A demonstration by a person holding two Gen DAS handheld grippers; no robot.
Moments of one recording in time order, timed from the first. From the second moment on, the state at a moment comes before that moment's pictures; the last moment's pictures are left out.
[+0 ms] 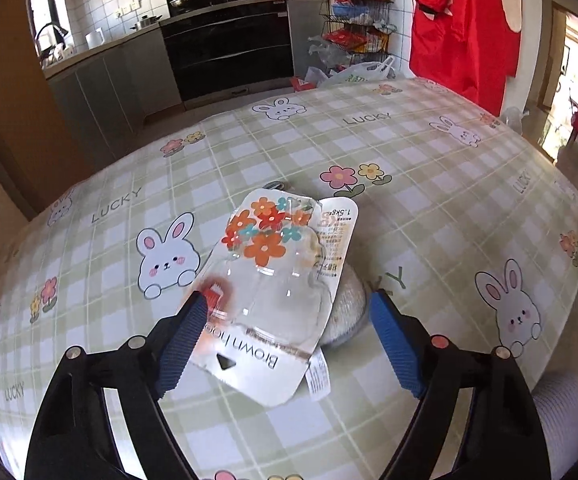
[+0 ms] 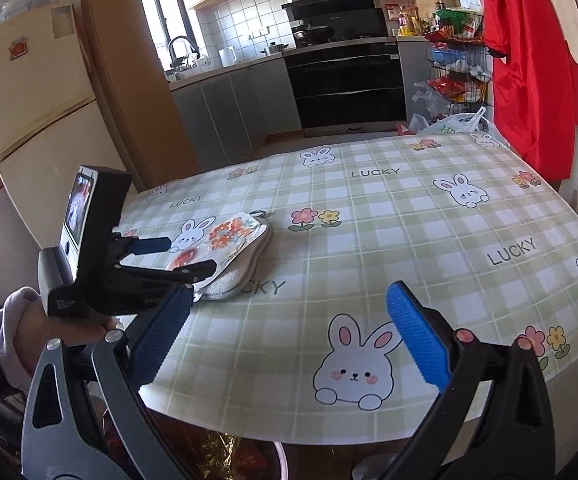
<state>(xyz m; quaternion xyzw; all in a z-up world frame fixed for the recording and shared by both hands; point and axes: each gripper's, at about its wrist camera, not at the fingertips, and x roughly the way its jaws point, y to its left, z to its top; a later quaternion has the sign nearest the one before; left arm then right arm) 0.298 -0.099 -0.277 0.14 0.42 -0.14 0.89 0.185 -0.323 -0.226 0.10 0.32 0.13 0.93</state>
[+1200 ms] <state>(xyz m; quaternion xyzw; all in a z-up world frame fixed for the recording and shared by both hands) 0.279 0.007 -0.230 -0.06 0.36 -0.12 0.92 0.255 -0.291 -0.272 0.12 0.40 0.17 0.89</state>
